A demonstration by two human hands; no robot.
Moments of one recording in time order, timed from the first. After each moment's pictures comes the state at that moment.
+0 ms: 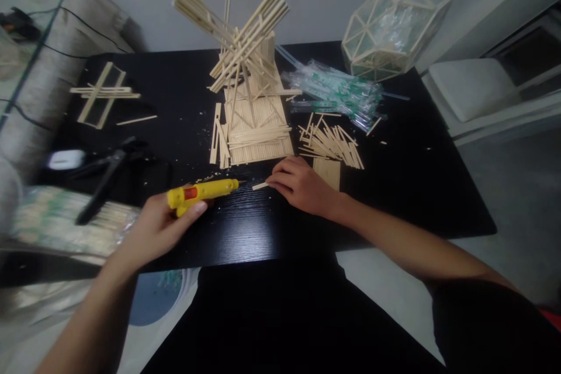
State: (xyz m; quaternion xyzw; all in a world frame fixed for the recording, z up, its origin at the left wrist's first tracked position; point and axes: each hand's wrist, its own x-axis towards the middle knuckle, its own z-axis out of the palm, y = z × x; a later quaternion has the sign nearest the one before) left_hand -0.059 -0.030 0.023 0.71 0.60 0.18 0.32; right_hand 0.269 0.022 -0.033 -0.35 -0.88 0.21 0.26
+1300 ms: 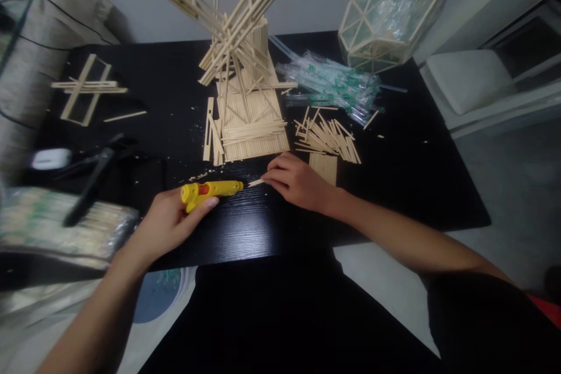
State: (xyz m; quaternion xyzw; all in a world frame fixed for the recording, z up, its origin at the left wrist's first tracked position) left_hand -0.043 -0.024 0.010 0.77 0.57 0.14 0.25; right_hand 0.268 0.024 -0.034 -0.32 -0.87 0.22 0.30
